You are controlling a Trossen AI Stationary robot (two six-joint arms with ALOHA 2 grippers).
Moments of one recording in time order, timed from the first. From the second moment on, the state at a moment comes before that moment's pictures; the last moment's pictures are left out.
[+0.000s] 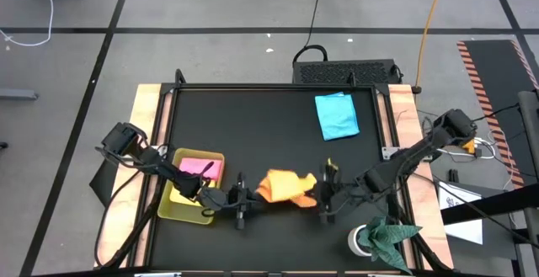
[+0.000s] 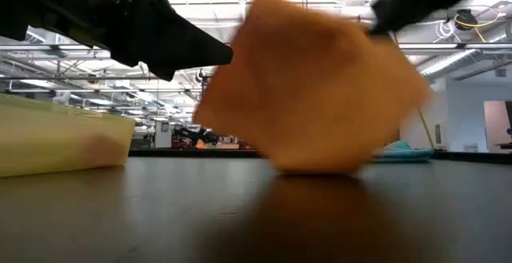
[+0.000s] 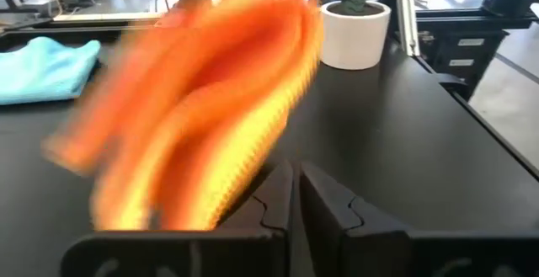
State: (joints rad) left arm -0.50 1.73 0.64 0.78 -0.42 -0.14; right arm 0.56 1.39 0.83 -0.22 0.48 0.33
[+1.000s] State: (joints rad) left arm -0.50 1.73 0.64 0.75 -0.41 -0.11; right arm 0.33 1.54 0.74 0.07 0.18 0.22
